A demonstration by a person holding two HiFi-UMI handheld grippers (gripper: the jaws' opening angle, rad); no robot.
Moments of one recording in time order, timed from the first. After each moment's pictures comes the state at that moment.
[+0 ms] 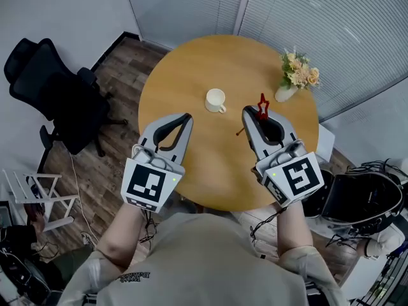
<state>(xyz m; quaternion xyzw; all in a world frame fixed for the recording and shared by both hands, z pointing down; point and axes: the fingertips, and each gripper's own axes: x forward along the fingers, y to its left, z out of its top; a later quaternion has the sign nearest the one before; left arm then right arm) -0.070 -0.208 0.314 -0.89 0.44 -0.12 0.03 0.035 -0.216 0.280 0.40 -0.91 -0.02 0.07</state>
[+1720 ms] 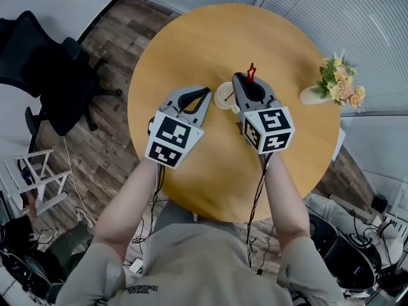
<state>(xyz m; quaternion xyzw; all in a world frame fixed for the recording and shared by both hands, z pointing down) -0.066 -0.380 0.521 -0.88 0.41 -0.19 -0.11 -0.011 -0.429 0.515 0.42 -0.89 0.11 0.15</state>
